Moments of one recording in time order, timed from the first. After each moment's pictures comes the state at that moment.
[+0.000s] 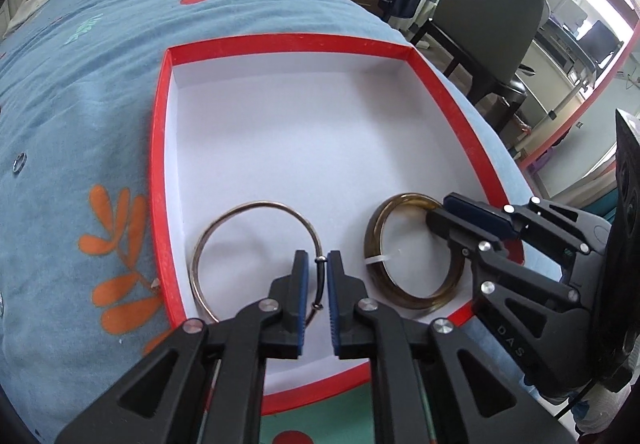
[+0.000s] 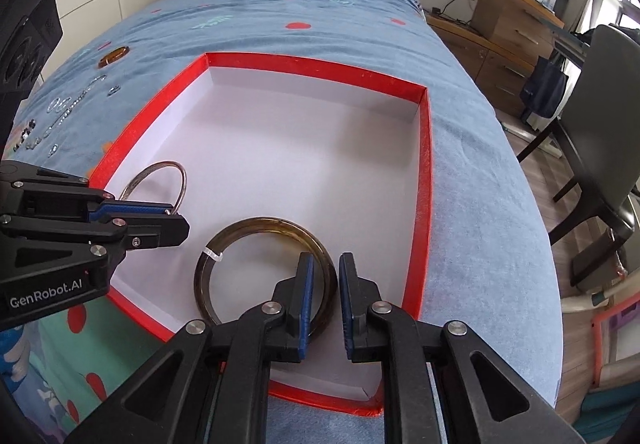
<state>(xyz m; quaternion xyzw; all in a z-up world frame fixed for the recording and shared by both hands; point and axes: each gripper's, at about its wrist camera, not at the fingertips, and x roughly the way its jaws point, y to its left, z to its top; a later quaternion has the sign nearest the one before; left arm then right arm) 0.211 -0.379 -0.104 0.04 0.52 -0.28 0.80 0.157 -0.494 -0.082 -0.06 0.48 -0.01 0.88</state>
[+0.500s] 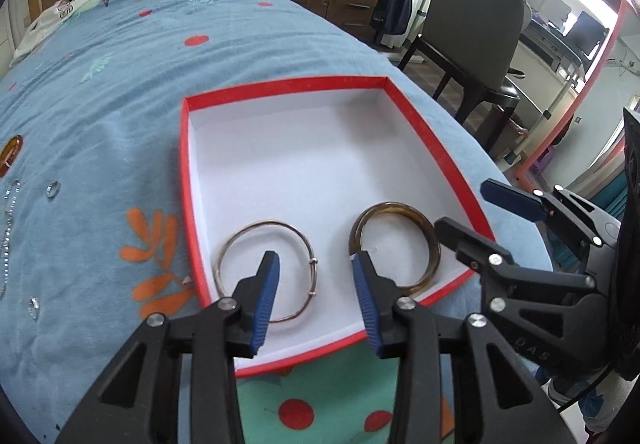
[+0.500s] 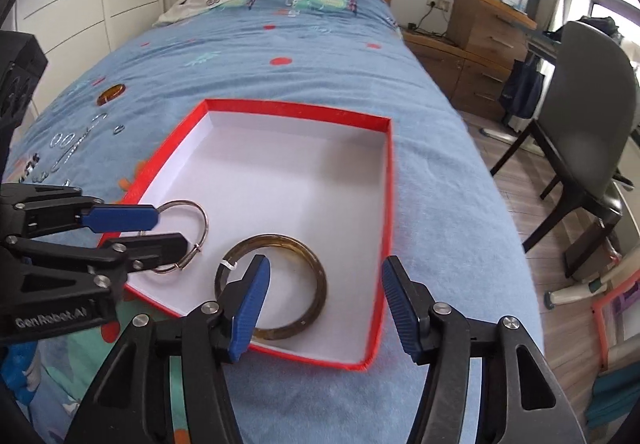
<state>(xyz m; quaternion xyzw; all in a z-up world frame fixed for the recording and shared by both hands) 0.184 -0.369 -0.063 0.06 0.47 -0.28 0.83 0.129 -0.497 -0.043 -0.04 0.43 -0.04 0.90</state>
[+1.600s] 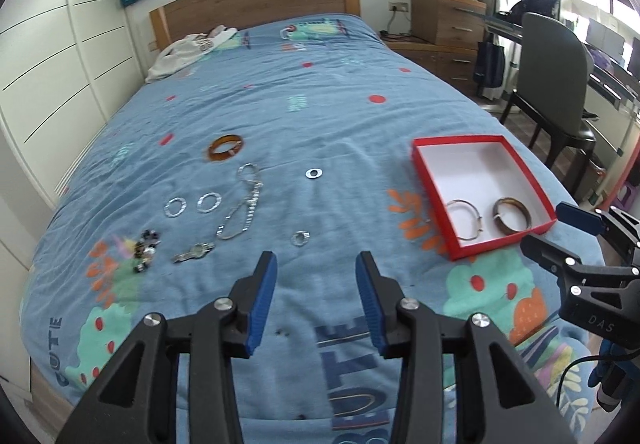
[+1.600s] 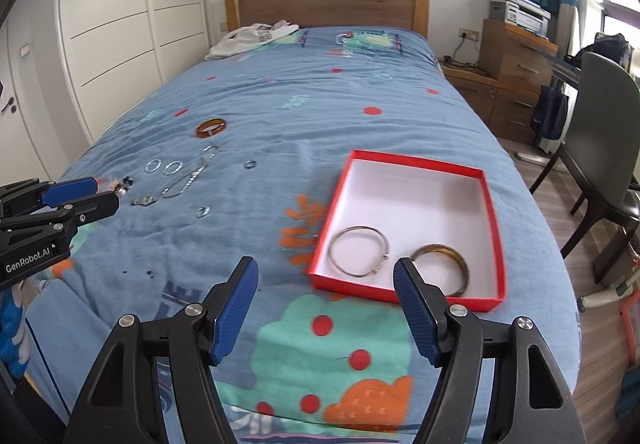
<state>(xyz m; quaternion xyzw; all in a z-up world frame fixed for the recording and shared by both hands) 0.094 -0.155 0.036 0.09 0.38 -0.09 0.91 0.062 -0.351 0.029 -0.01 0.39 0.03 0.92</state>
